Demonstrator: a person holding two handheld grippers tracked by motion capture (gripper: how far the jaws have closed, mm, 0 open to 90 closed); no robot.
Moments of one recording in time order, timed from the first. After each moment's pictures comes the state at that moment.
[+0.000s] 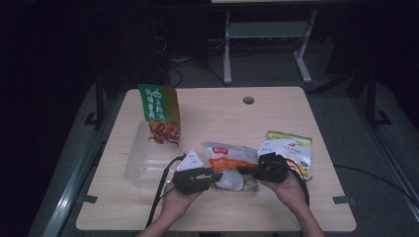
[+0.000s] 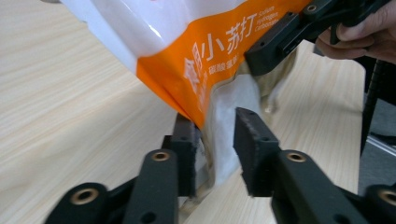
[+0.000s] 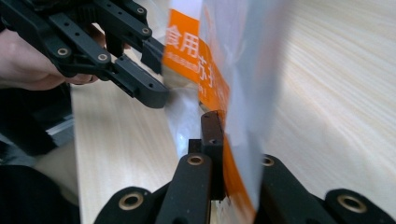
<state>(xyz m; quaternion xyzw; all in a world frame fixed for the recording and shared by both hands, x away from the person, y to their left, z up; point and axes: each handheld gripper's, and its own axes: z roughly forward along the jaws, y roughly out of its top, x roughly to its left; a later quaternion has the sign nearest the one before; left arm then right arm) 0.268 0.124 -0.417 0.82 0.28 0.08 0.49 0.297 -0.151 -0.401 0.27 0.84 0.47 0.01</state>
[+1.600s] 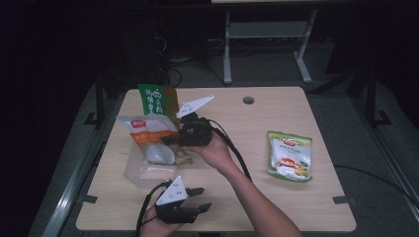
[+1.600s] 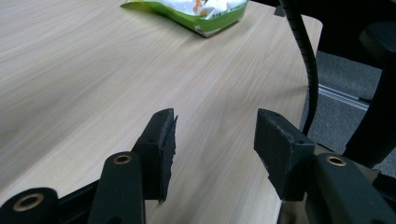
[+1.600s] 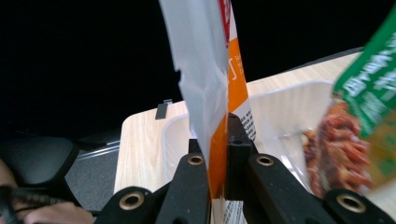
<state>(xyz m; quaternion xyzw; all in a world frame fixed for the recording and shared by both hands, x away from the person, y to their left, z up) 0.209 0.157 -0.423 0.85 0.22 0.08 0.48 0.359 0.036 -0.318 0.15 0.84 0.53 -0.04</state>
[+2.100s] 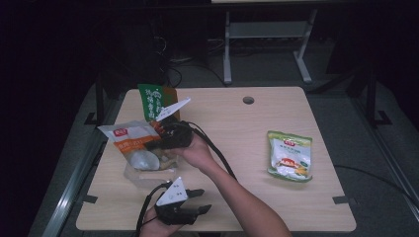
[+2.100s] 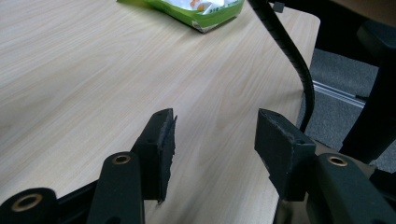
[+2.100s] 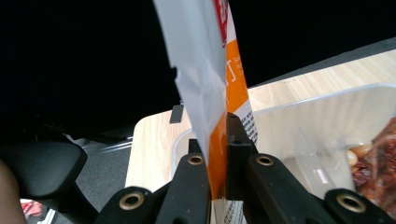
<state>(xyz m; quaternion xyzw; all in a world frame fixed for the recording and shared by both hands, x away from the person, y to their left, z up) 0.208 0.157 -0.426 0.84 0.22 0.07 0.48 0.372 0.084 -0.338 0.13 0.84 0.51 -0.09</state>
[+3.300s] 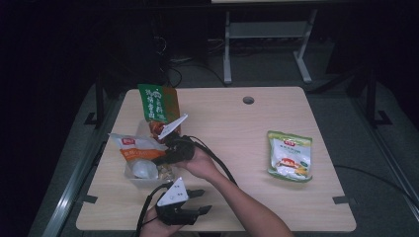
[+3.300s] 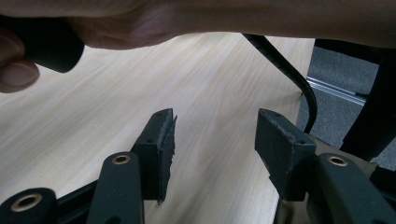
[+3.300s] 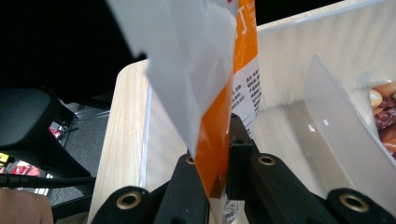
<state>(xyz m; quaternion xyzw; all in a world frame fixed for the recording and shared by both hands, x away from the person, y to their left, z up) 0.209 0.156 -0.427 0.85 0.21 0.07 0.48 0.369 0.085 -0.392 0.12 0.88 0.45 -0.09</state>
